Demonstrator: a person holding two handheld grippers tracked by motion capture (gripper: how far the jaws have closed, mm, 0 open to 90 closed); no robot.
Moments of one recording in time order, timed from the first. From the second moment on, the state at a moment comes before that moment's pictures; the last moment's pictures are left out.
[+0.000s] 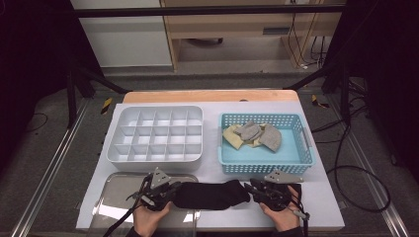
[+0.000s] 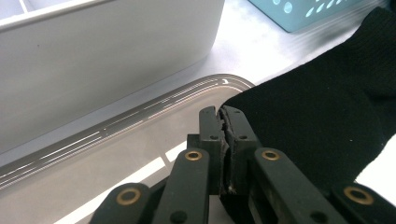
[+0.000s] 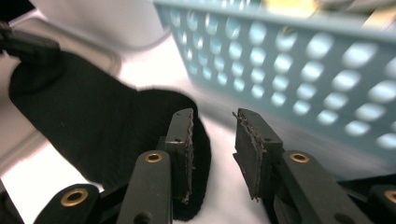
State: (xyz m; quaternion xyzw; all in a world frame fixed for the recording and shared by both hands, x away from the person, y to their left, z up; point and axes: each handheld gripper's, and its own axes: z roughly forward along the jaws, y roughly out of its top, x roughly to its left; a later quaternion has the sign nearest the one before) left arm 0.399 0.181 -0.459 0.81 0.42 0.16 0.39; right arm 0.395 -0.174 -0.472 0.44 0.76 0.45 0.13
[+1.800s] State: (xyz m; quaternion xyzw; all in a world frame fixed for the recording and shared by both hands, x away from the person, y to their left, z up) left arm 0.403 0.177 -0.465 0.80 0.42 0.16 0.40; right arm 0.385 -0.220 -0.454 0.46 0.74 0.44 0.22
